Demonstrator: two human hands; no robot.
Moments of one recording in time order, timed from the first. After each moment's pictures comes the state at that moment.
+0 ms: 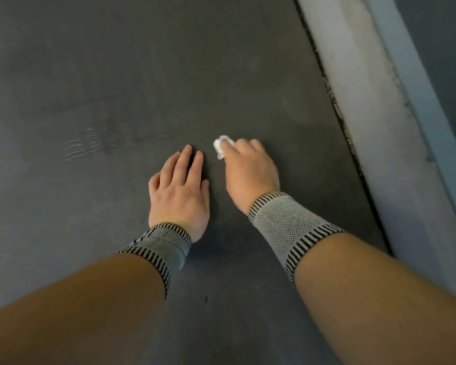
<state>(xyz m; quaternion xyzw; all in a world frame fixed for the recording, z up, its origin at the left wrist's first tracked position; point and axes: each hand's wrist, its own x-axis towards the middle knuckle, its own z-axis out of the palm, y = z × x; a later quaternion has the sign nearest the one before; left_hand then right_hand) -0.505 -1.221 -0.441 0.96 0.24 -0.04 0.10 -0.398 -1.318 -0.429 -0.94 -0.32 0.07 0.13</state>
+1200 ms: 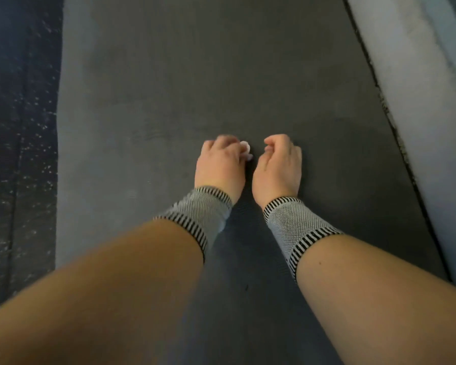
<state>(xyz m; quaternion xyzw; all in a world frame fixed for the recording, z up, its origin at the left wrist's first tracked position) -0.486 -1.191 -0.429 0.93 0.29 0.05 0.22 -0.435 -1.281 -0.431 -0.92 -0.12 0.03 0.38</state>
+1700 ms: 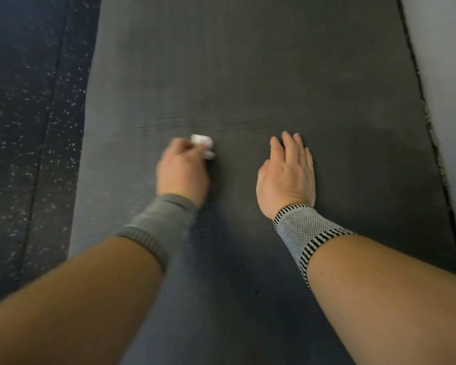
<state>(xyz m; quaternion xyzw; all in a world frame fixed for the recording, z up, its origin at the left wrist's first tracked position) -0.552 -1.134 -0.433 0.87 0.44 0.11 0.20 -0.444 -1.272 -0.442 -0.94 -0.31 0.08 0.12</state>
